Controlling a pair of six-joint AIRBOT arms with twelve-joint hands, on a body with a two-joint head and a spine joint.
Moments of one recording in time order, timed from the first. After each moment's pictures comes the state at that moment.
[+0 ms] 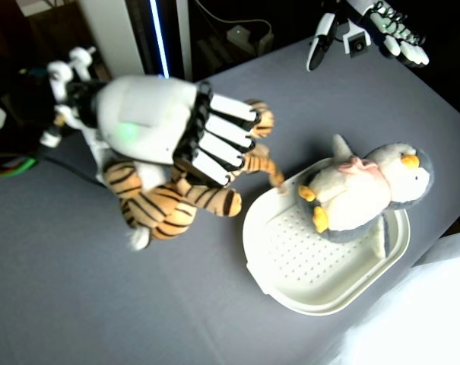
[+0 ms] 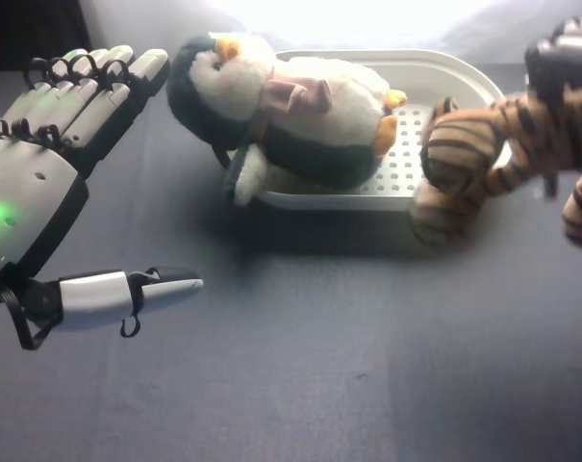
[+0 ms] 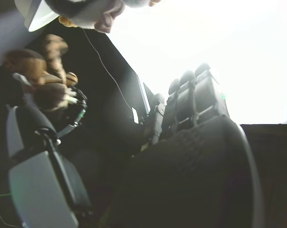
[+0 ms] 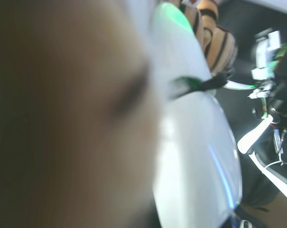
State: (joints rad) left arm 1.10 -0.77 0.85 -0.34 -1.41 1.02; right arm -0.95 -0.84 1.08 0.03 1.15 -0.88
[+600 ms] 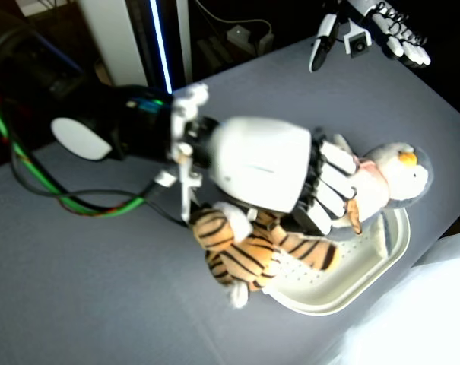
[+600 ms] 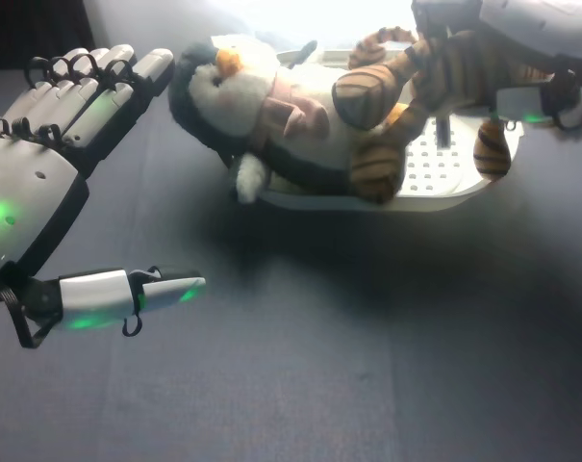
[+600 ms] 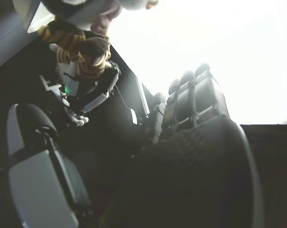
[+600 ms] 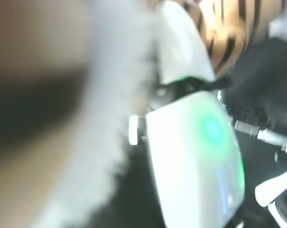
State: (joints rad) left arm 1.11 -0.77 0.85 -0.33 -1.41 1.01; right arm -0.59 -1.11 1.37 -0.10 0.60 -0.90
